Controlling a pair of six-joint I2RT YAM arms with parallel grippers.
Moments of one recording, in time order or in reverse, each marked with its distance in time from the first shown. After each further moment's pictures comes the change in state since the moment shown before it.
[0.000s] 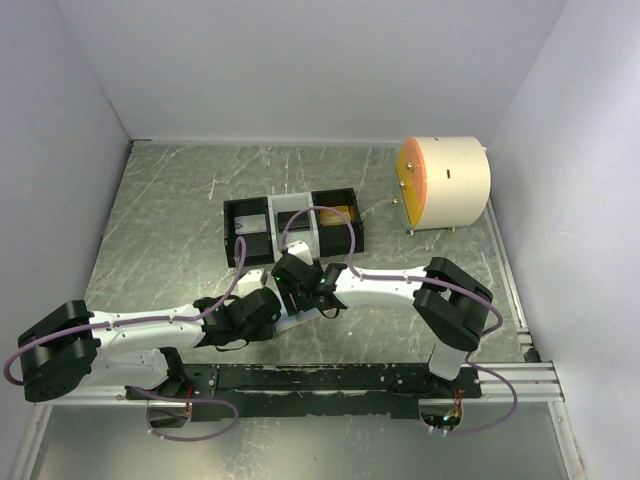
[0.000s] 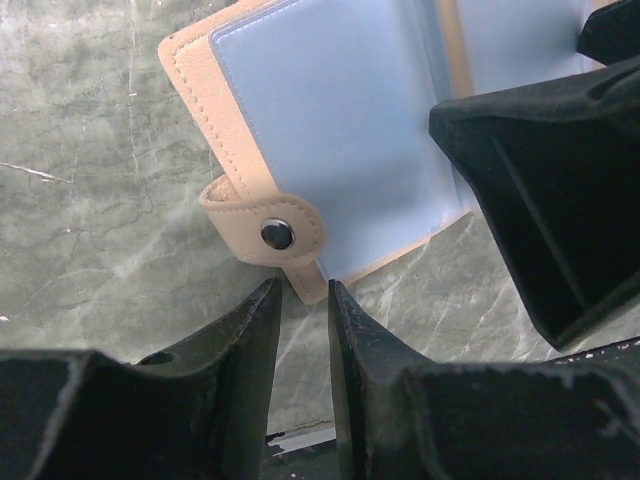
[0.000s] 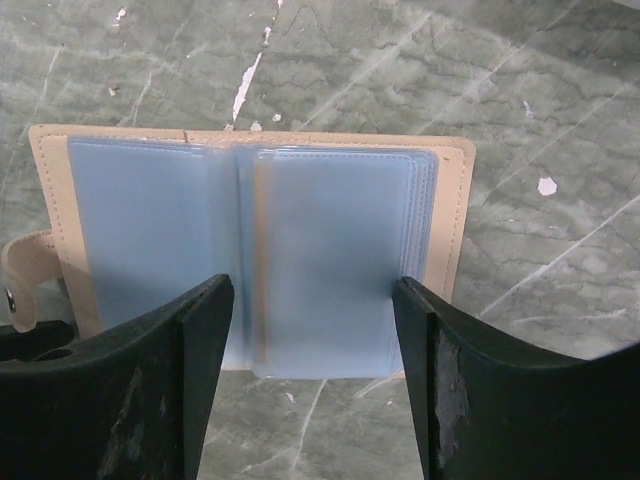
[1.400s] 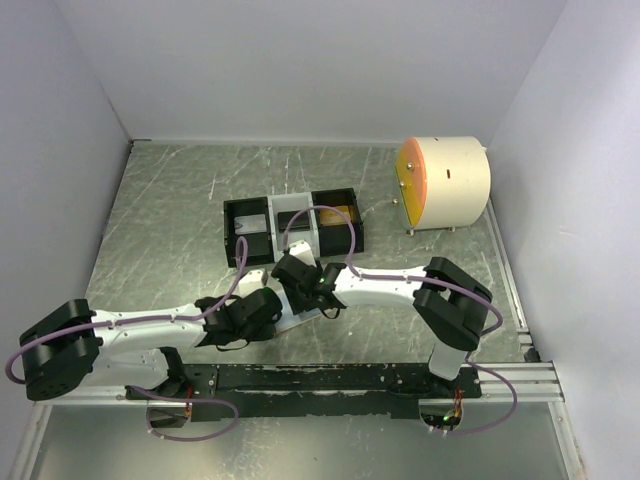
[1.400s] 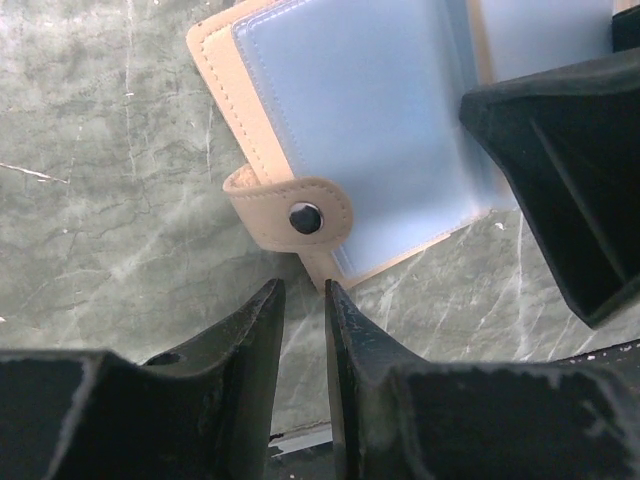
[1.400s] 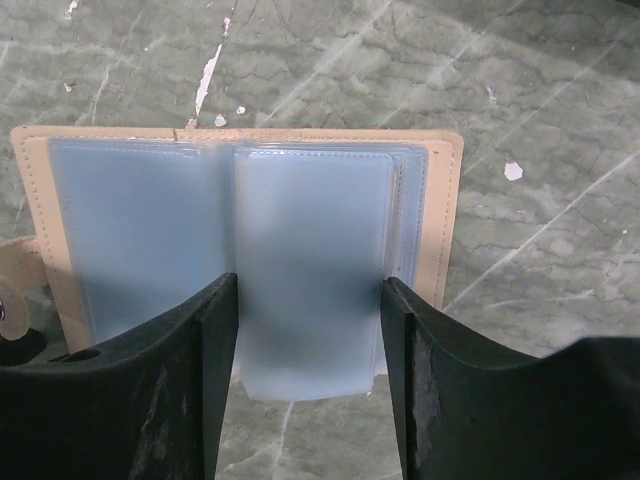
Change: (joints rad) left arm -0.003 0.010 0.004 -0.002 0.000 0.000; right arm 0.010 0.008 0.014 -0.049 0.053 0.009
